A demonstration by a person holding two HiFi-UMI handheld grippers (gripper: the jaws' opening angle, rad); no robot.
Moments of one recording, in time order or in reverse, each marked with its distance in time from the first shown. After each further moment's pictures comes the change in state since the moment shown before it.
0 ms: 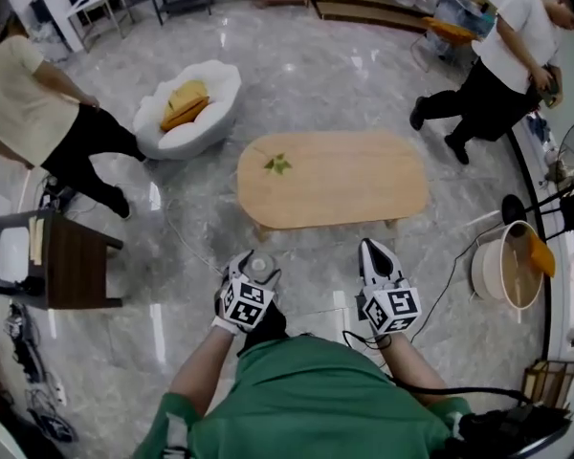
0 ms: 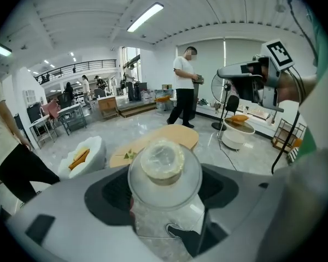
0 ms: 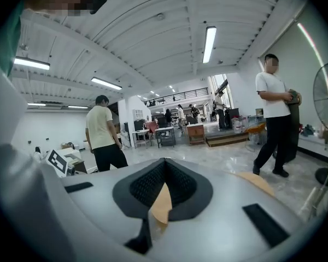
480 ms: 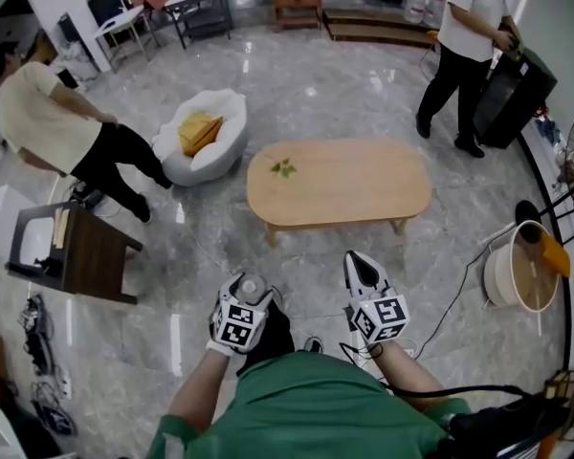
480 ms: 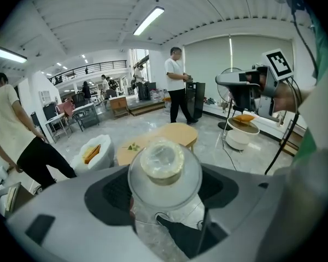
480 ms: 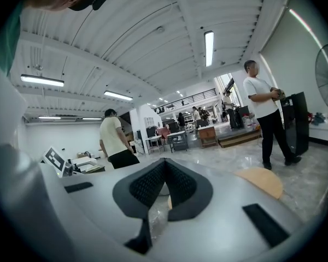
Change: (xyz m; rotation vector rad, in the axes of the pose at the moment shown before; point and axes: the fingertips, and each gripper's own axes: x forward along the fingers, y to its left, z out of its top) left arm -0.102 -0.117 -0.045 -0.061 0.024 0.123; right arm -0.126 0.022 -0.028 0.053 -0.060 0.142
